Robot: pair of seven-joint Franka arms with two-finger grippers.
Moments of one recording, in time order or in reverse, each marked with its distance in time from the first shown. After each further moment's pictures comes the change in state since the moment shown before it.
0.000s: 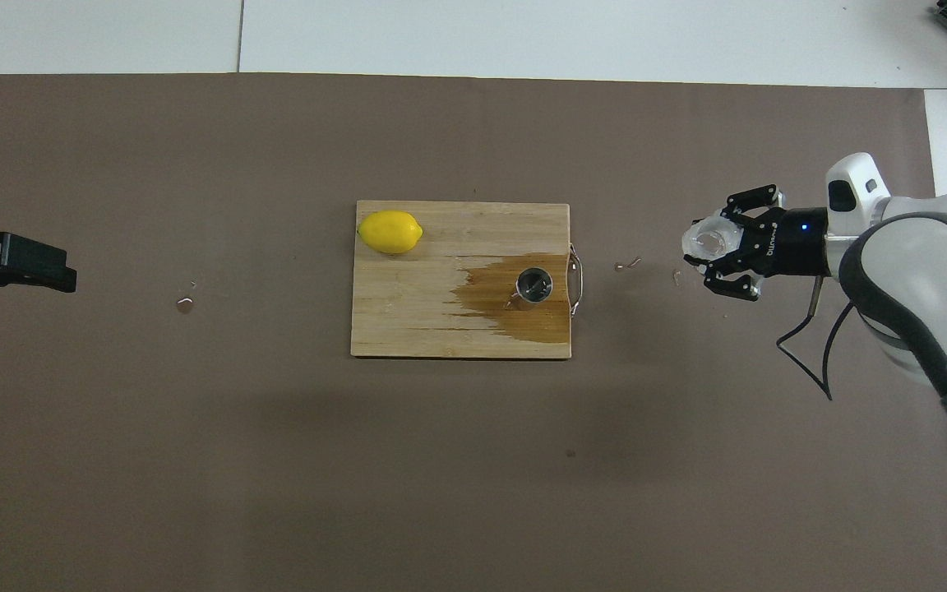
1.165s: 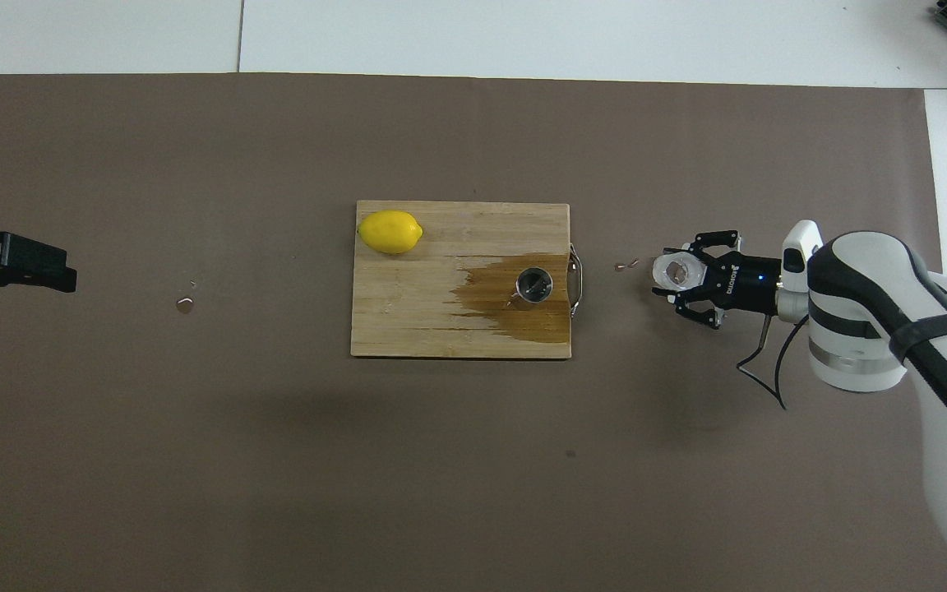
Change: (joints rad) left arm 0.000 0.000 0.000 0.000 0.000 0.000 0.000; right arm -0.037 0.182 0.001 -0.097 0.395 0.069 -0.530
